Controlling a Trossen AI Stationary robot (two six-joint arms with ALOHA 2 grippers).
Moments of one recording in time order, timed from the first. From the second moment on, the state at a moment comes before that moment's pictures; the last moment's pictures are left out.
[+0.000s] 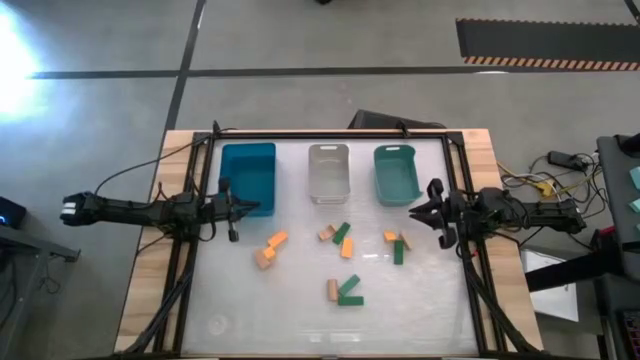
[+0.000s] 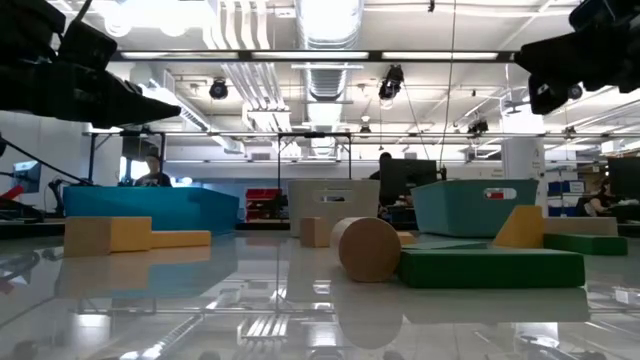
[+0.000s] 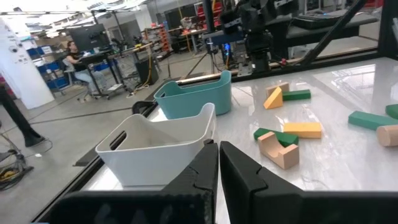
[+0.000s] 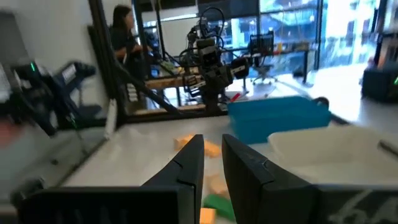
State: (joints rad) left arm -0.03 0.33 0.00 0.23 -0.27 0.22; right arm 0.02 0.06 0.09 0.01 -0.05 0.17
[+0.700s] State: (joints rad) left arm -0.03 0.34 0.00 0.25 -0.27 0.19; right arm 0.02 0.06 0.09 0.03 -0.04 0.40
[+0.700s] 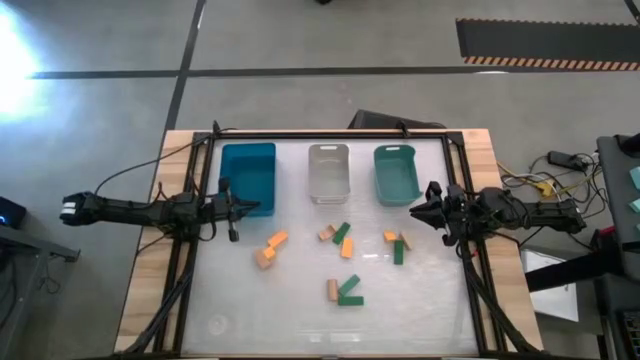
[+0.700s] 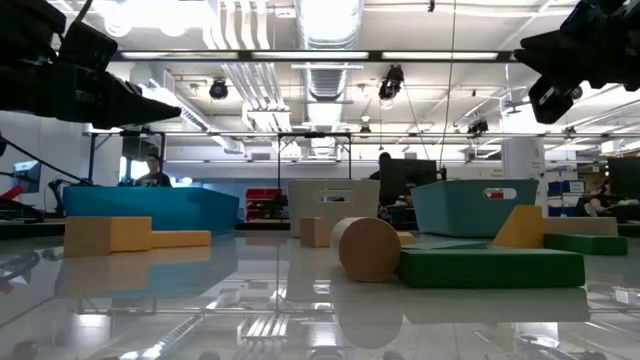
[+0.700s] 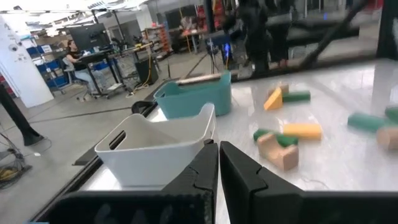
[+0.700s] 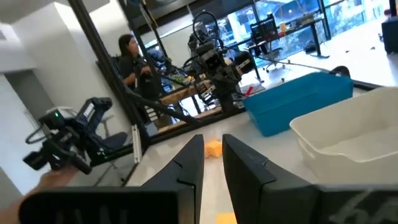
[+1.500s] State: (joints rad) left arm -0.03 0.34 0.00 0.59 -0.22 -0.28; right arm 0.02 0.47 0.22 0.27 0.14 0.35
